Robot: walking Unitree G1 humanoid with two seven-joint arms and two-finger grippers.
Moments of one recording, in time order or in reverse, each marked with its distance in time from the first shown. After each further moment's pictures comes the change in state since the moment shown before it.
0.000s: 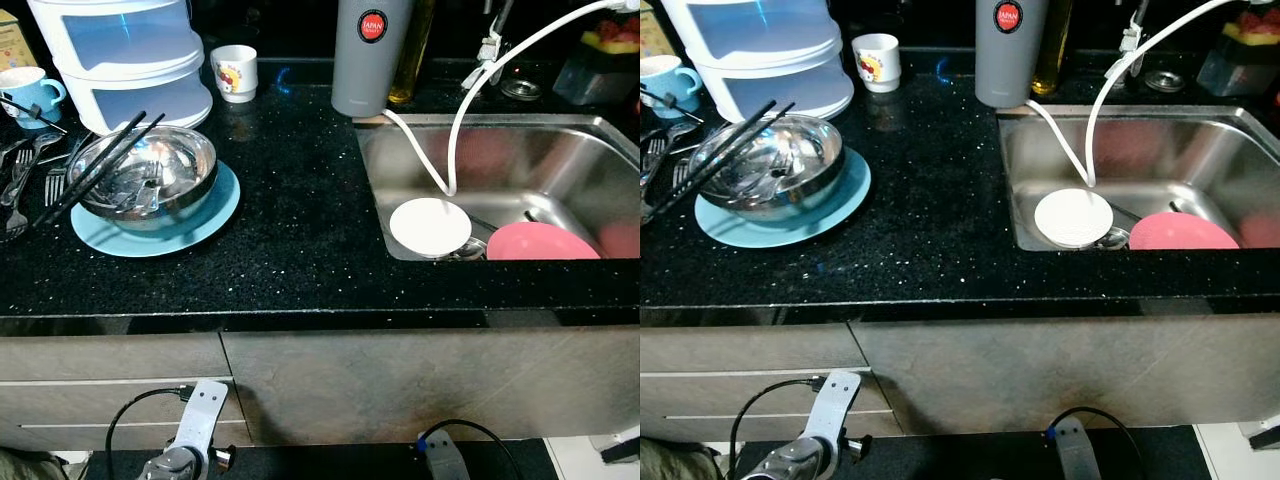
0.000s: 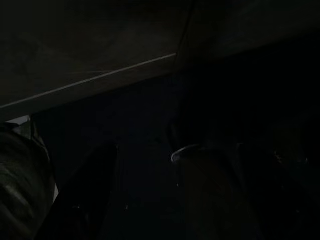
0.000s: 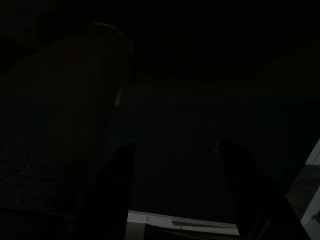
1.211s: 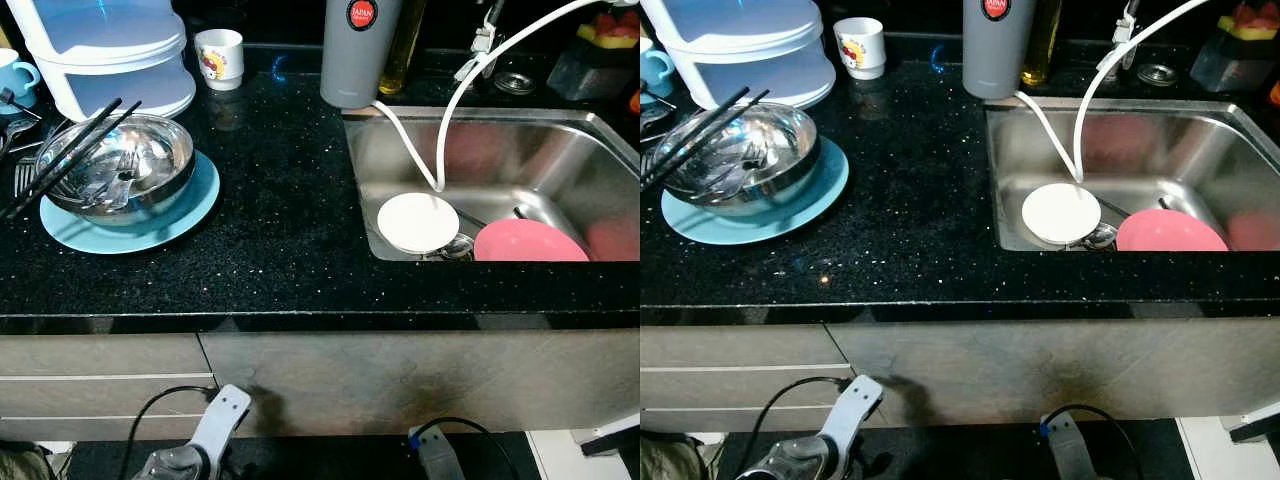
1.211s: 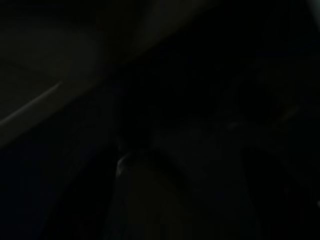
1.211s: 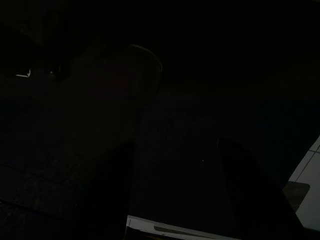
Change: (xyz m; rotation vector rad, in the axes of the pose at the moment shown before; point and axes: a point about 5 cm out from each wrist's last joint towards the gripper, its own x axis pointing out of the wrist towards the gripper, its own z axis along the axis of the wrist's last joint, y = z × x) left arm -0.004 -0.024 0.007 0.183 -0.028 -0.425; right arm 0.000 0.004 0.006 -0.094 -0.064 0.061
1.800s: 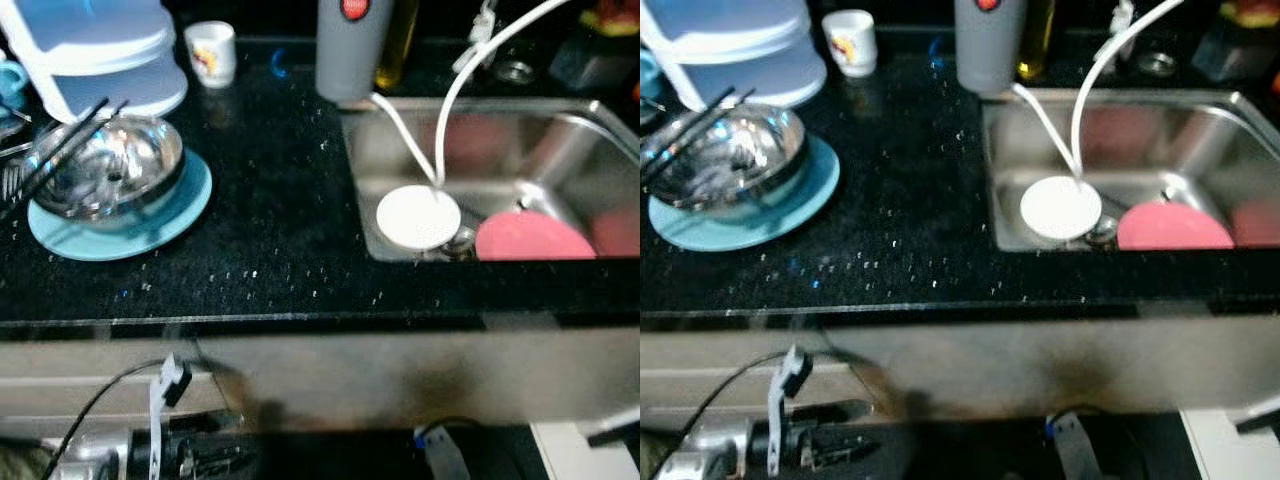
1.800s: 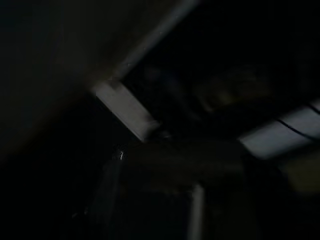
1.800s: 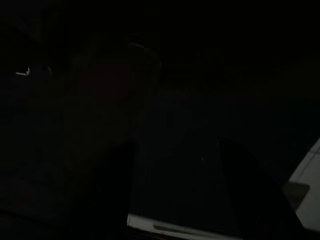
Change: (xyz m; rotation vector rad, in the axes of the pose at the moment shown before) left arm -0.095 -0.003 0.026 -0.007 -0.442 -0.774; right arm -0.001 -0.003 0.003 -0.002 -0.010 -0.005
